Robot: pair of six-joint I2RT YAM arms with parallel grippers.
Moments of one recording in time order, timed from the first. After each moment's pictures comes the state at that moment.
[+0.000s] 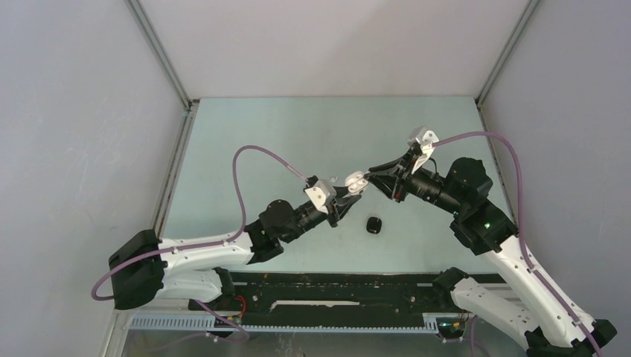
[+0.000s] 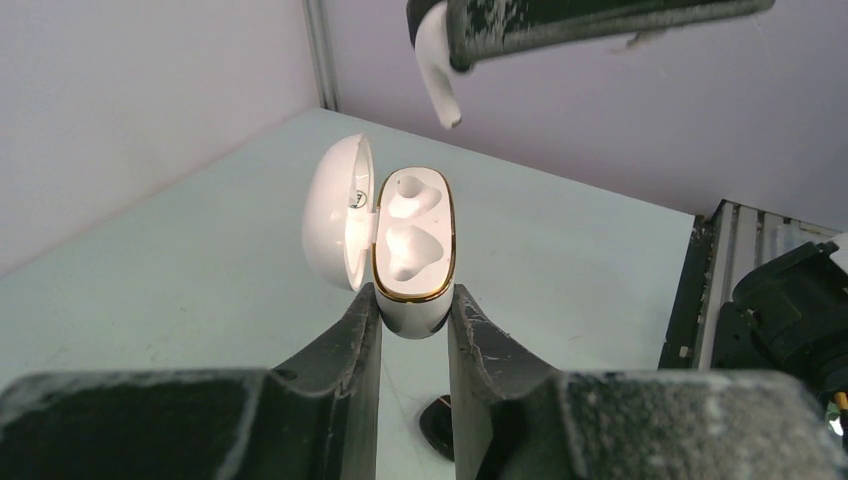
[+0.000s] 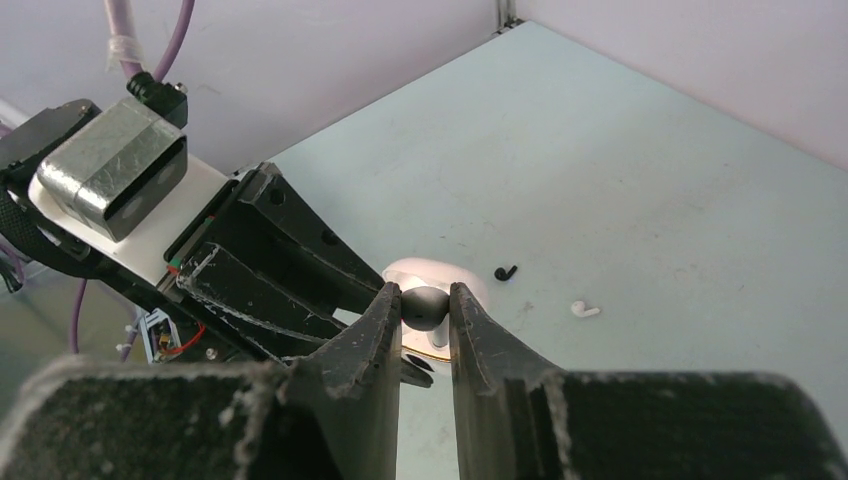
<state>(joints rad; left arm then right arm) -1.12 1.19 0.59 0.77 -0.09 0.02 0.58 0.79 0.95 -0.20 -0.41 0.16</state>
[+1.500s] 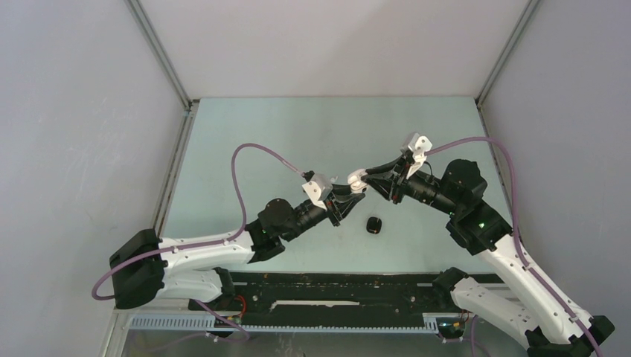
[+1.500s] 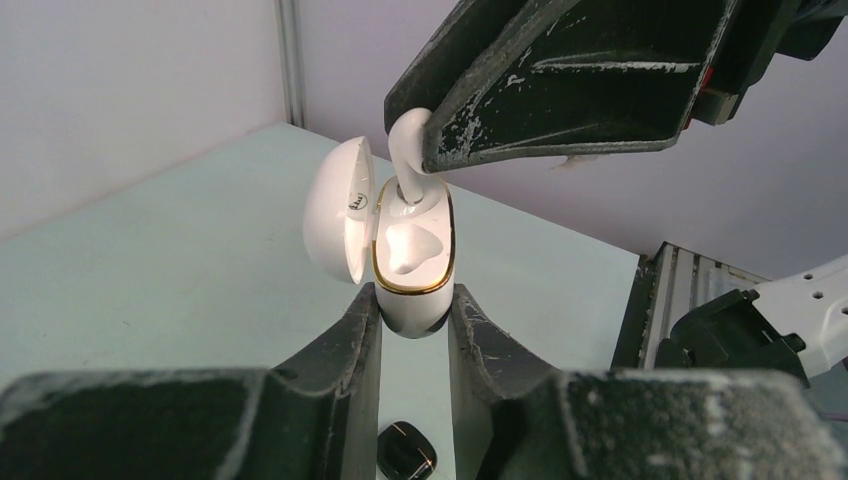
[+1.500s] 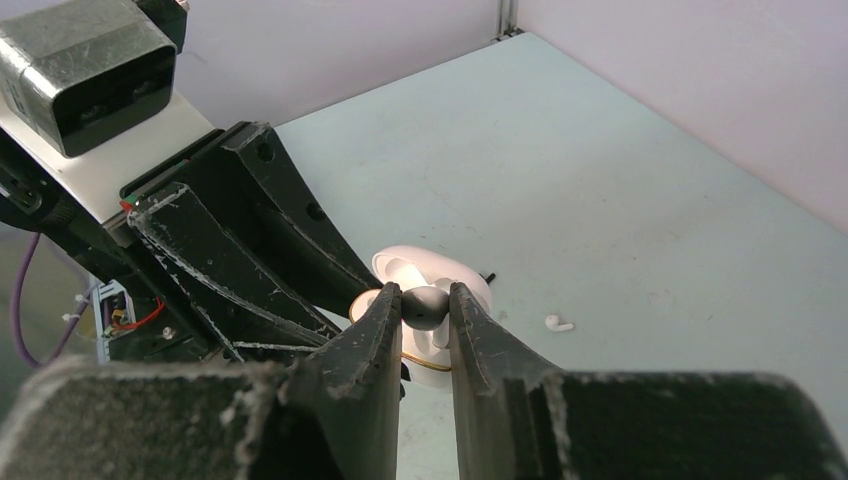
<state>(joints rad) -1.12 1.20 0.62 0.80 -0.07 -0.09 0.60 0.79 0.91 -0.15 -0.44 0.04</state>
